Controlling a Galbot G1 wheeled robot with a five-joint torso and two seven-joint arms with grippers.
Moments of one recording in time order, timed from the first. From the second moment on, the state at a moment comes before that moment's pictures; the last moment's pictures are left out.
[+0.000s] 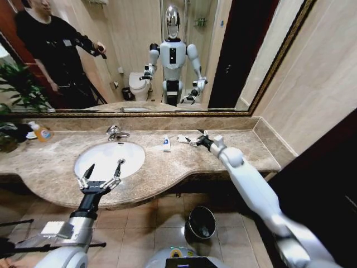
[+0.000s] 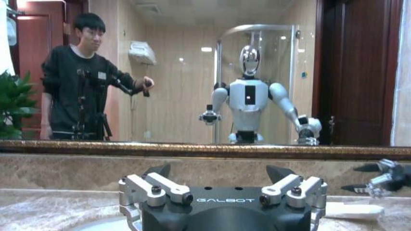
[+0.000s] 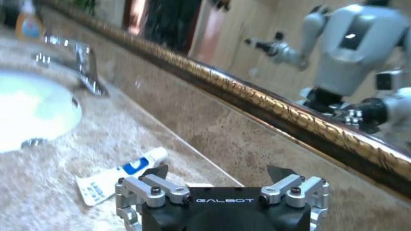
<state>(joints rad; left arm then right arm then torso) 1.84 -1.36 -0.82 -2.47 -0.37 0.04 0.05 -0.41 1.09 0.02 1.38 0.25 -0.33 -0.42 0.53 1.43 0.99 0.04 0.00</state>
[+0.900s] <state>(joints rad) 1.84 -1.36 -0.82 -2.47 -0.37 0.04 0.05 -0.02 1.15 -0.37 1.06 0.32 -0.73 -0.49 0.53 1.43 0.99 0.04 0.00</state>
